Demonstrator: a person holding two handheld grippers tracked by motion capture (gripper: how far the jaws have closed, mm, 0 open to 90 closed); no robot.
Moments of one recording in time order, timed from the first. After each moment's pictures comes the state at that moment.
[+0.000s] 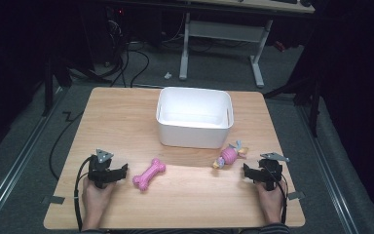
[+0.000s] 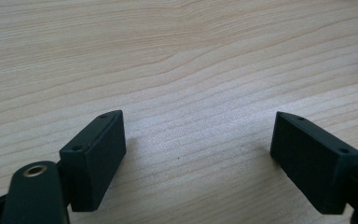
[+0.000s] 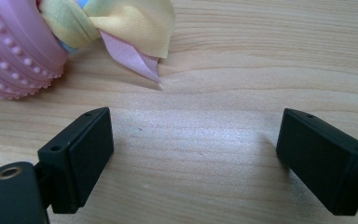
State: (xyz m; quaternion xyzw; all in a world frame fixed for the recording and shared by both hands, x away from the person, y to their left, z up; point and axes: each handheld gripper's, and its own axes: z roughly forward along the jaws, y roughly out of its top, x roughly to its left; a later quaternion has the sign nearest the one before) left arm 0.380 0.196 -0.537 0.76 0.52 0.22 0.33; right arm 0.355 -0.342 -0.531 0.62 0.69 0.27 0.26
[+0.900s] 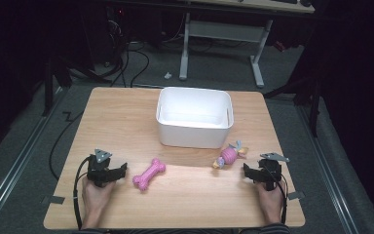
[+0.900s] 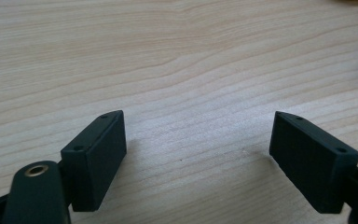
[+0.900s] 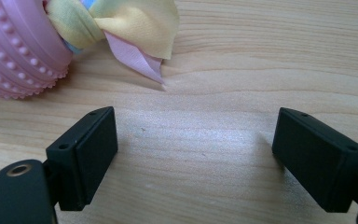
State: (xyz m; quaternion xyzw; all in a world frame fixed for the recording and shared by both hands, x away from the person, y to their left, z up) left arm 0.378 0.198 -0.534 0.74 0.53 0.23 0.34; right arm 0.354 -0.342 -0.531 0.61 0.69 0.28 0.26
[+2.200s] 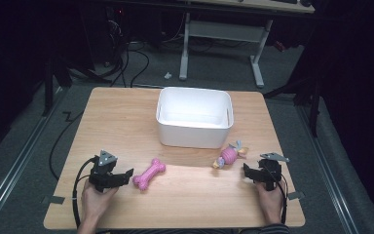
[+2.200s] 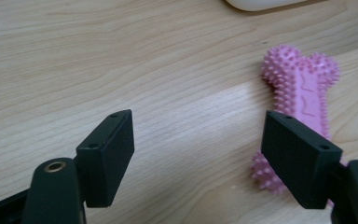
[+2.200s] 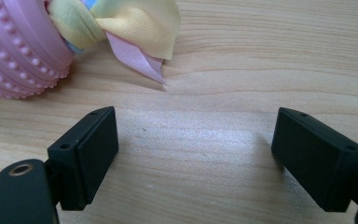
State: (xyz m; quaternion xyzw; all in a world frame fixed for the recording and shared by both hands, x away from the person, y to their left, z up) left arm 0.353 0.177 -0.495 0.79 0.47 0.16 0.36; right arm 0.354 -0.342 -0.531 0.61 0.69 0.28 0.26
